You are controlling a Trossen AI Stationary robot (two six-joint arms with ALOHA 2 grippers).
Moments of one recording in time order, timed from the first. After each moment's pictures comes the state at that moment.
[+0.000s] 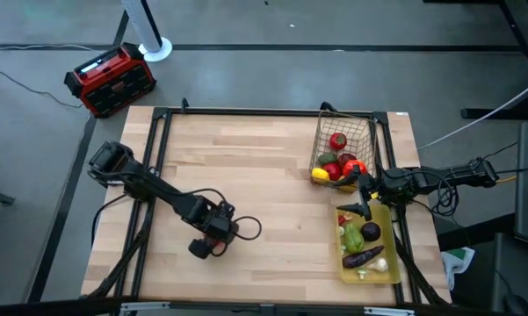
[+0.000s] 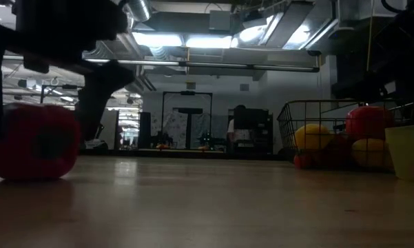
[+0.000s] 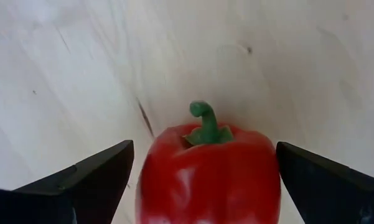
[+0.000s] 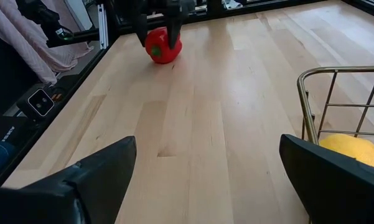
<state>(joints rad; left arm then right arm) -0.42 1.67 1.05 -0.72 0.01 0.04 0.19 0.24 0.17 -0.26 0.03 0.20</state>
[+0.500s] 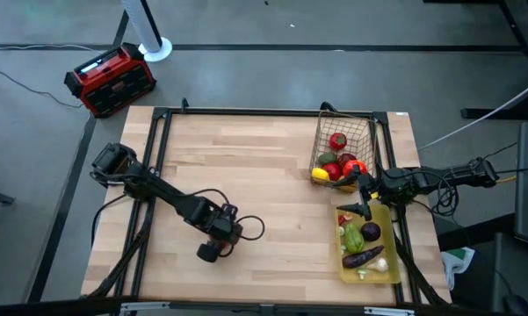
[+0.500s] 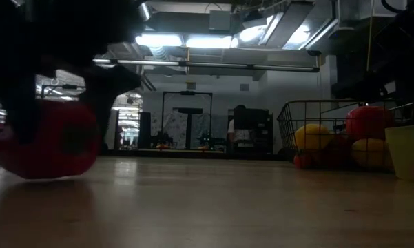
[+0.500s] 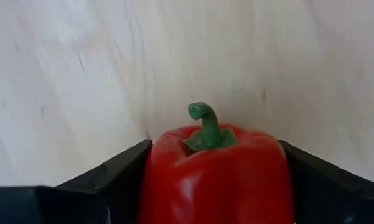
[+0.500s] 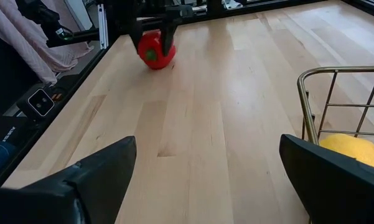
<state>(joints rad) -0.42 1.71 1.05 -0.62 0.00 -0.09 0.19 0.24 0.17 -0.26 0.03 0.20</state>
